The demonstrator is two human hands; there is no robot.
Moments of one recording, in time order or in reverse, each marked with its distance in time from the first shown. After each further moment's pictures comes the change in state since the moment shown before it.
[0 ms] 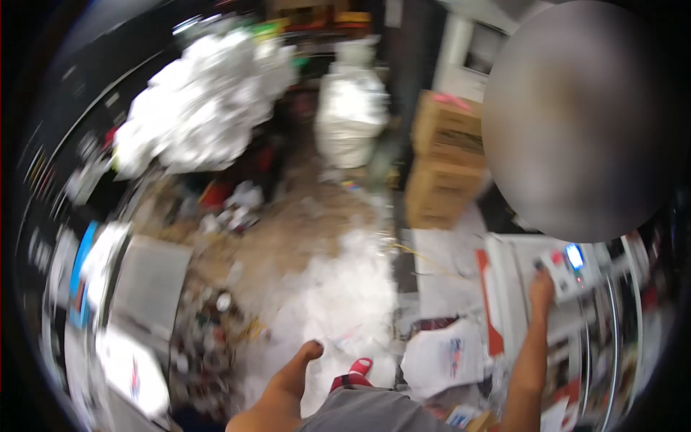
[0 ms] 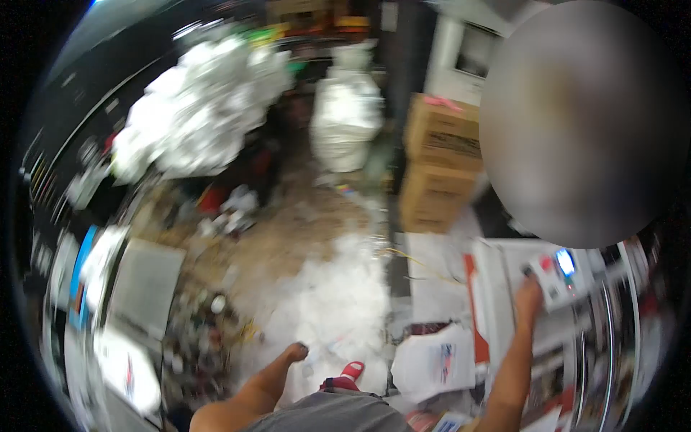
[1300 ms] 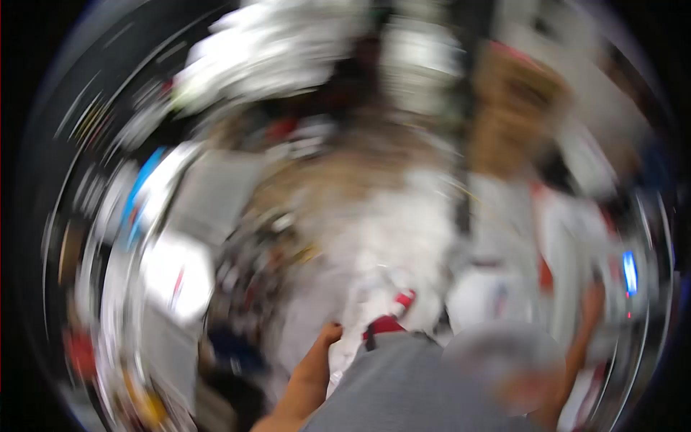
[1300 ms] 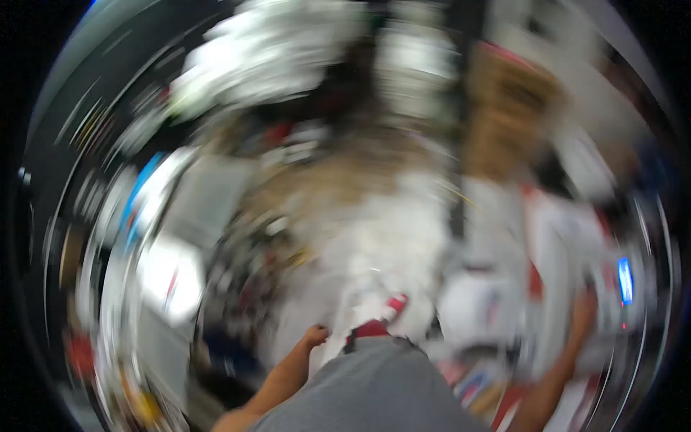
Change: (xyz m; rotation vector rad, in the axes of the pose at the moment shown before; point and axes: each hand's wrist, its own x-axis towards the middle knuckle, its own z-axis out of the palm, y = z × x) left_hand -0.314 -0.003 0.137 -0.668 0.133 -0.609; right_hand -0.177 0.025 -0.121 0.184 -0.137 -0.144
